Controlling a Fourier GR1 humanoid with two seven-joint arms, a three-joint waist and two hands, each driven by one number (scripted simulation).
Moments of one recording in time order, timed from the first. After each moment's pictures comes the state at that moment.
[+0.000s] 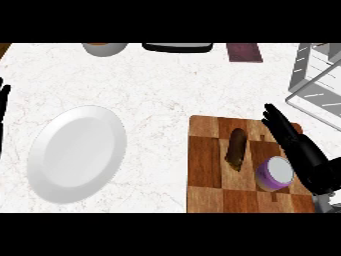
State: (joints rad) left arm -0.10 0.52 0.00 -1.68 0.32 0.37 0.04; right arm -0.04 -0.47 0.28 -1.65 -0.31 -0.06 0.04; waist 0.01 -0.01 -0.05
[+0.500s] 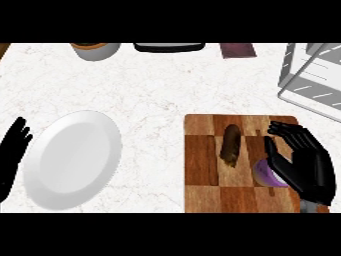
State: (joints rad) left arm 0.08 0.54 -0.08 -1.50 0.33 0.24 0.11; right arm 0.05 -0.23 0.14 -1.62 -0.32 -0.31 -0.24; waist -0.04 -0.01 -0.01
